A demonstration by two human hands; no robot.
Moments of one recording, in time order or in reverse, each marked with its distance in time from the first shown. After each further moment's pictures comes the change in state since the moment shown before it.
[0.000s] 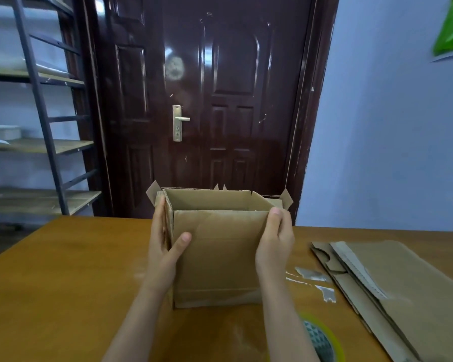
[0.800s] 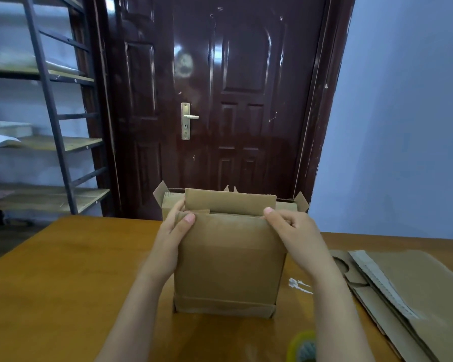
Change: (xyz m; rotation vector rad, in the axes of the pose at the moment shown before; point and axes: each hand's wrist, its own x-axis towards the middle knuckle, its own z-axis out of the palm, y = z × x) left_hand 0.032 0.017 -0.008 -0.073 -0.191 -0.242; right_hand 0.042 -0.030 -0.023 -0.453 -0.638 0.007
